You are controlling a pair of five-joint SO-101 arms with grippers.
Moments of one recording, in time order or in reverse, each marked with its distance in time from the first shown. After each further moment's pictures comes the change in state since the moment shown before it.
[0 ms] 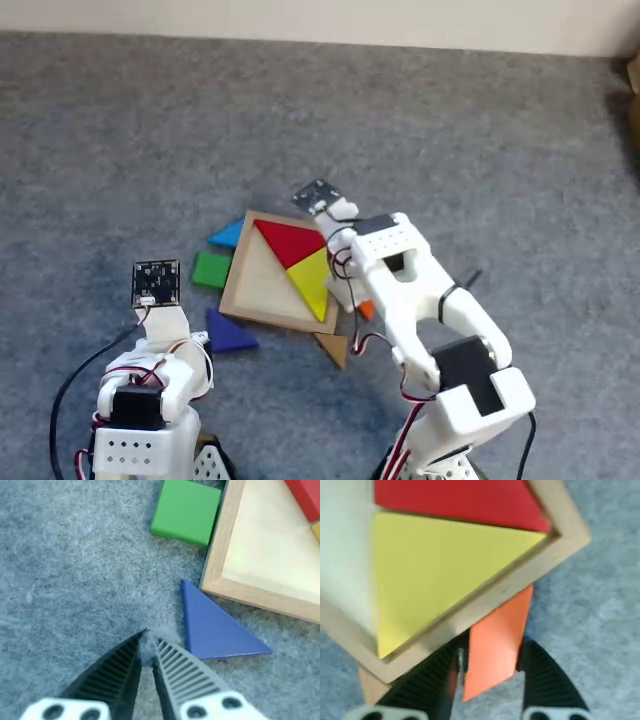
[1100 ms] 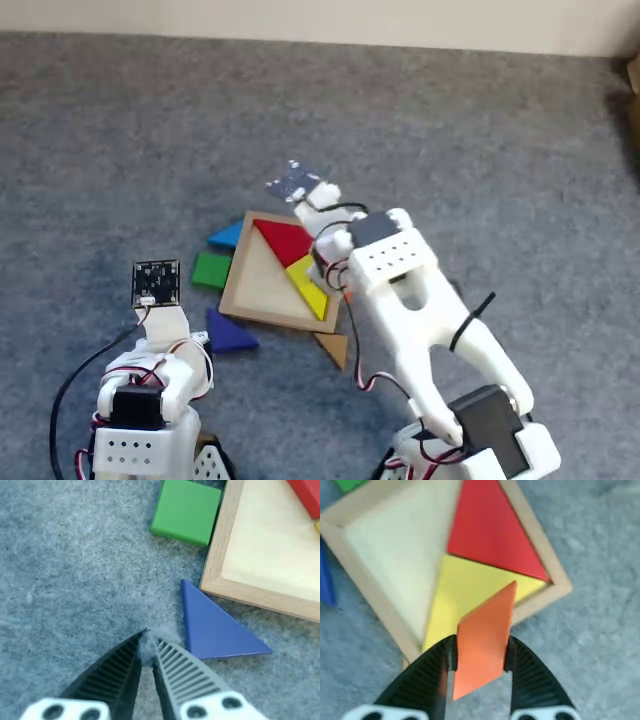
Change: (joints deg) left arm 0.0 0.0 0.0 0.0 0.0; right arm -7.2 -16.2 -2.1 4.5 1.6
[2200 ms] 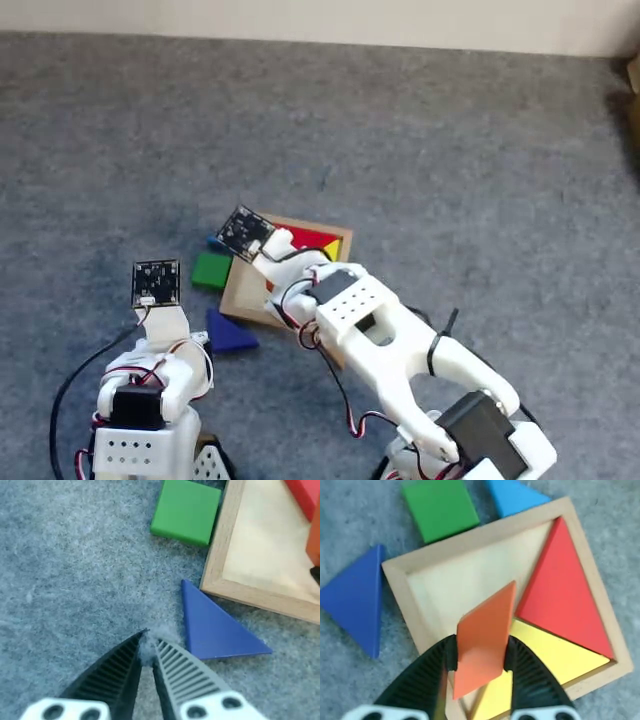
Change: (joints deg) left arm 0.0 0.0 0.0 0.0 0.0; right arm -10.7 0.0 17.8 -27.4 -2.5
